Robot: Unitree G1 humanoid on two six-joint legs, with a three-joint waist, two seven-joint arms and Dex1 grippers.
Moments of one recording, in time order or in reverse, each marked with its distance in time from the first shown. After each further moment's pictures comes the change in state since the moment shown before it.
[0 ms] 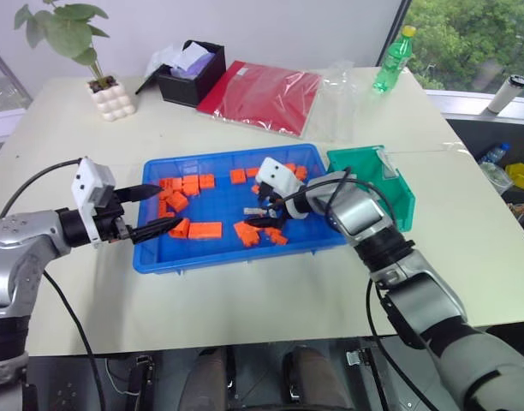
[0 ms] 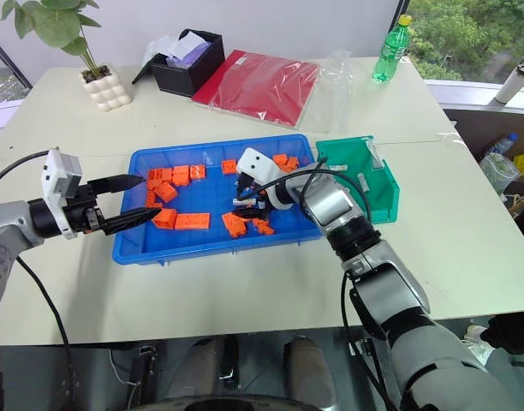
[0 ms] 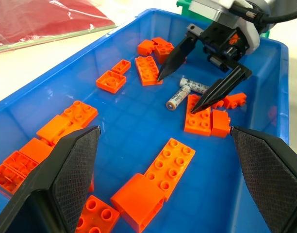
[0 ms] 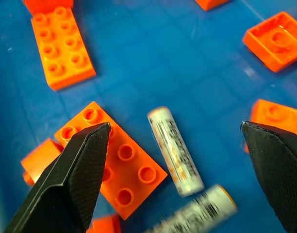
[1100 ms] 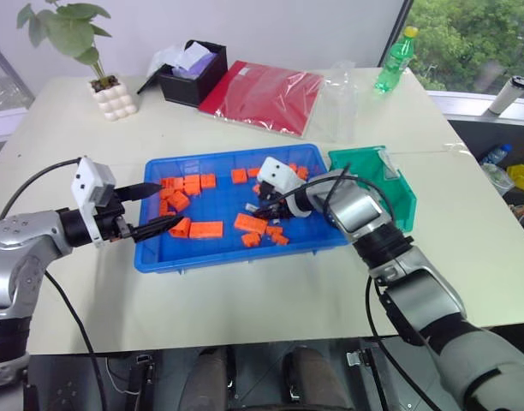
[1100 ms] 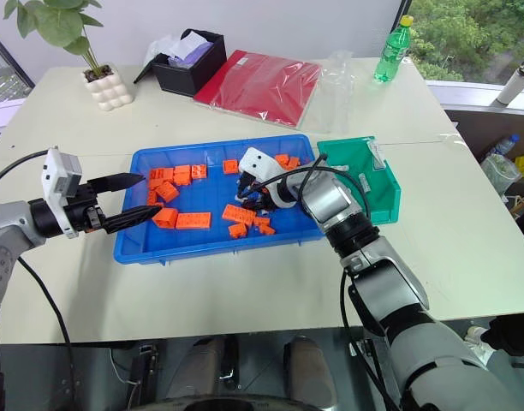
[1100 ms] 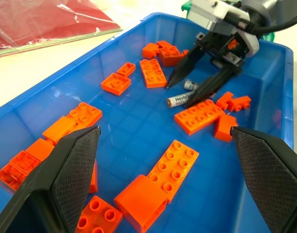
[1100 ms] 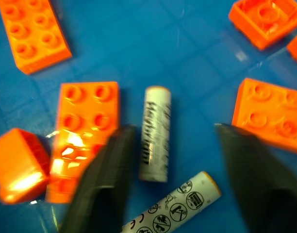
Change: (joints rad) left arm 0.000 -0.006 0.002 -0.006 -0.009 -0.003 0.025; right arm -0.011 -0.020 0.011 0.013 -0.045 0.028 -0.003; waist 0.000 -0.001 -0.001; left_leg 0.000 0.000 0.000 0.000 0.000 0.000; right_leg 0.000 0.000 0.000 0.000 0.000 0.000
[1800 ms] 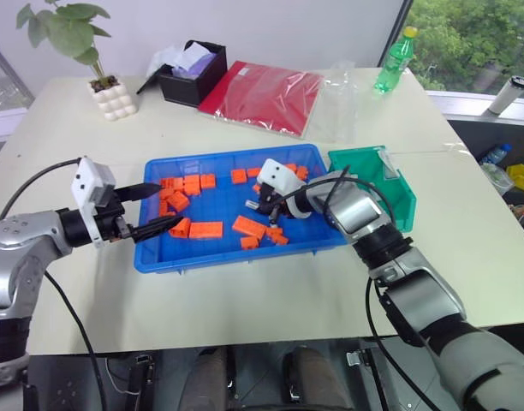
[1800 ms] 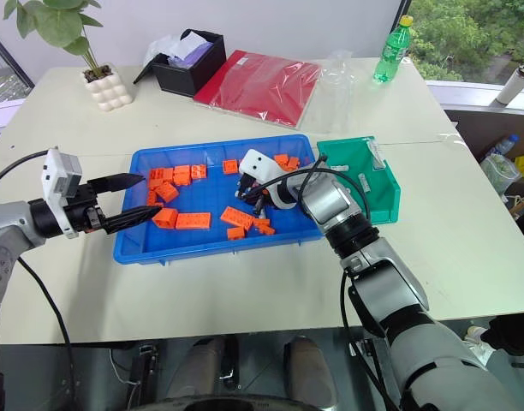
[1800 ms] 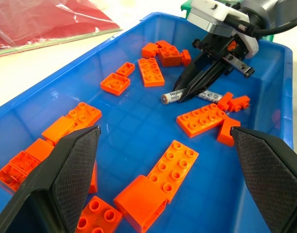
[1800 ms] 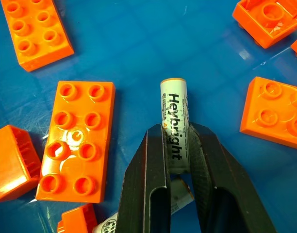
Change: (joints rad) left arm 0.001 0.009 0.000 0.000 0.000 0.000 -0.007; right arm 0.004 -0.001 0.002 -0.004 -0.009 -0.009 0.018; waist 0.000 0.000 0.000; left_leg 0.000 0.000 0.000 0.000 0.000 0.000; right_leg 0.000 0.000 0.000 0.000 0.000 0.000
